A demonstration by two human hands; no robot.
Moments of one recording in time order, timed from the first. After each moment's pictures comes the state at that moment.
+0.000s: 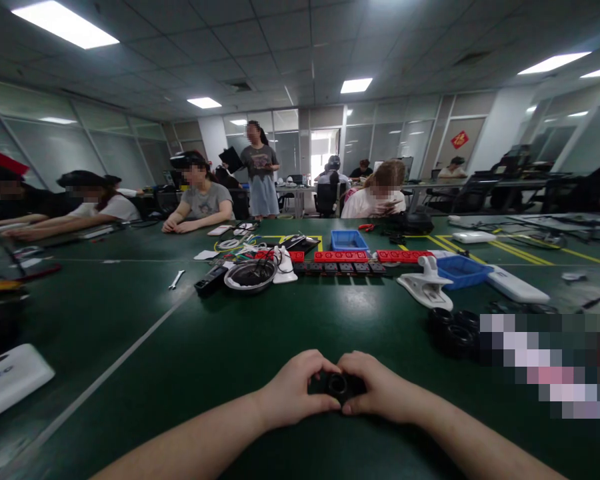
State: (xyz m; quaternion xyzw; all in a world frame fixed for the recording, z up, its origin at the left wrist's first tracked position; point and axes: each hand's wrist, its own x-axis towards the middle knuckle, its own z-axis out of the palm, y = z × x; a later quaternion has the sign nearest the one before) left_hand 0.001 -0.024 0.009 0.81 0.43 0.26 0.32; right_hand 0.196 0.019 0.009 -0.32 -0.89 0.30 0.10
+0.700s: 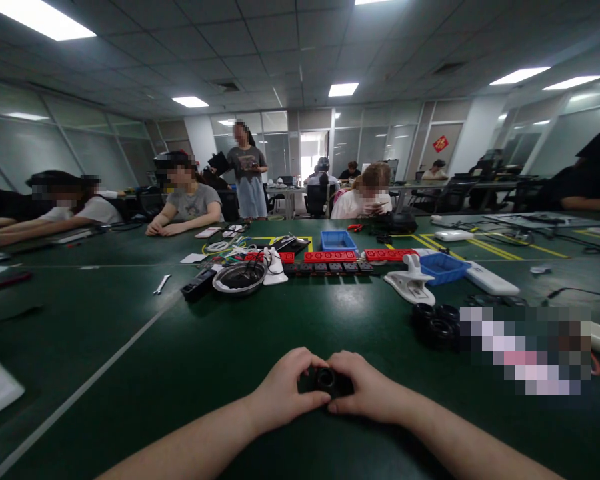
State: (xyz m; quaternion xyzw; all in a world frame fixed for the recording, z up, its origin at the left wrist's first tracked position) left_hand 0.003 -0.025 0.007 0.80 0.46 0.26 0.28; right_hand 0.193 0.008 0.010 -0.35 -0.88 0.29 0.12
